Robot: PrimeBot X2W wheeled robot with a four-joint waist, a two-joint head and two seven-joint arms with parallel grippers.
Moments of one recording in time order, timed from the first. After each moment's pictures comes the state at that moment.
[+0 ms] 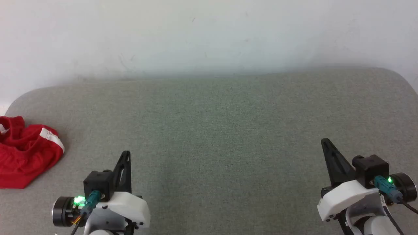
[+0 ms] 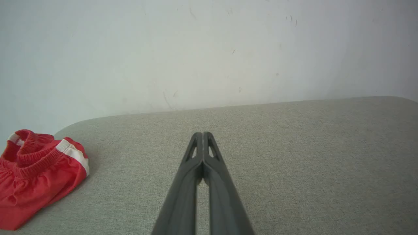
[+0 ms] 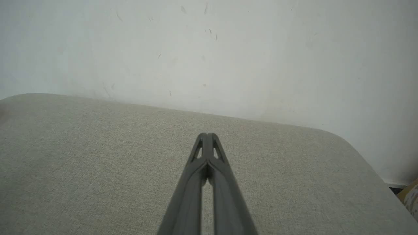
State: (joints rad) left arm 0.01 0.06 0.00 0.00 -0.01 0.01 0.00; right arm -0.01 -0.05 0.00 0.01 0.01 0.13 0.00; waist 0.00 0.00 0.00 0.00
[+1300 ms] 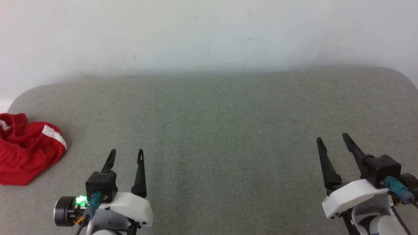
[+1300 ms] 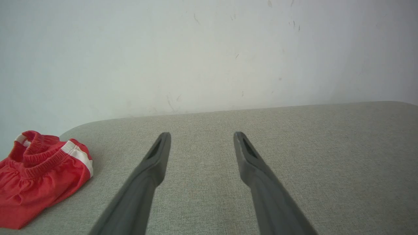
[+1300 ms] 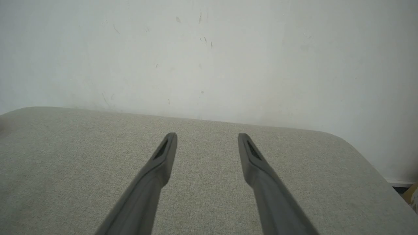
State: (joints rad) left arm 0.01 0.06 -0.03 -0.01 -0.01 0.04 -0.03; right arm -0.01 -0.06 -0.02 0.00 0.05 0.13 -0.03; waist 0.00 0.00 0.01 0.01
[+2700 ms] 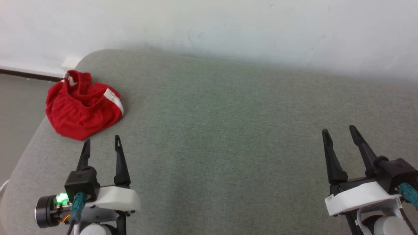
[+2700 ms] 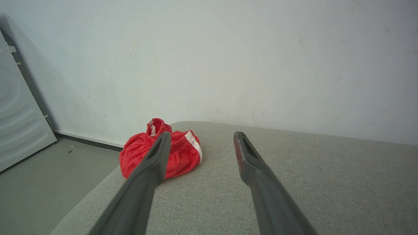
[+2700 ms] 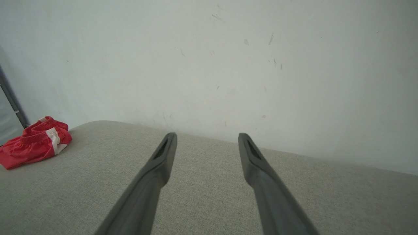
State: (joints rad) left arm -0.01 0.07 0.00 -0.05 -0.01 0.17 -0.11; right arm 0.00 -0.05 -0.02 -0.06 0.10 0.13 -0.11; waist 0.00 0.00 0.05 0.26
